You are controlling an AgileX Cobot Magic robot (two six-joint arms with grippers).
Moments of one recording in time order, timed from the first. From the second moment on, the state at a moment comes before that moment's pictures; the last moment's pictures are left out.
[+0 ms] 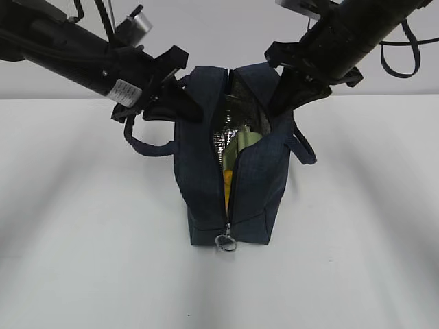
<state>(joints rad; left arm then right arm) -0.30 1.90 -1.44 -1.01 0.94 0.54 0.23 1.87 -1.64 0.50 1.13 -0.36</state>
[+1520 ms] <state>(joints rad) -0.19 1.61 -1.33 -0.90 1.06 0.66 0.23 1.56 -1.27 0.76 1.21 -0.66</state>
